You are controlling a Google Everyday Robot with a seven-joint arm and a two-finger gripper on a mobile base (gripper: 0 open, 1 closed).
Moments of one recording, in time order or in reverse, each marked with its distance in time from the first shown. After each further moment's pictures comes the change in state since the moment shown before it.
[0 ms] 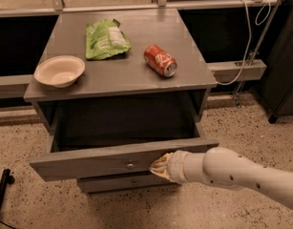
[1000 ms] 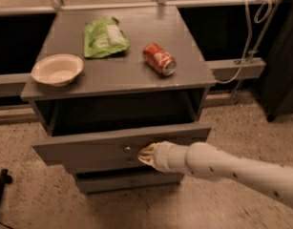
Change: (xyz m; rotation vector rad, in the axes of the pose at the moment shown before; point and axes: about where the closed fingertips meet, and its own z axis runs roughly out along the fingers) arm -0.010 -0.035 0.053 0.092 -0.061 -0.056
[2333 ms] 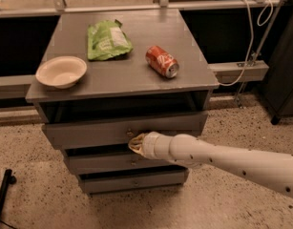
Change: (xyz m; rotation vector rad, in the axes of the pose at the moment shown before) arm -0.014 -0.045 0.072 0.070 -0.042 -0.067
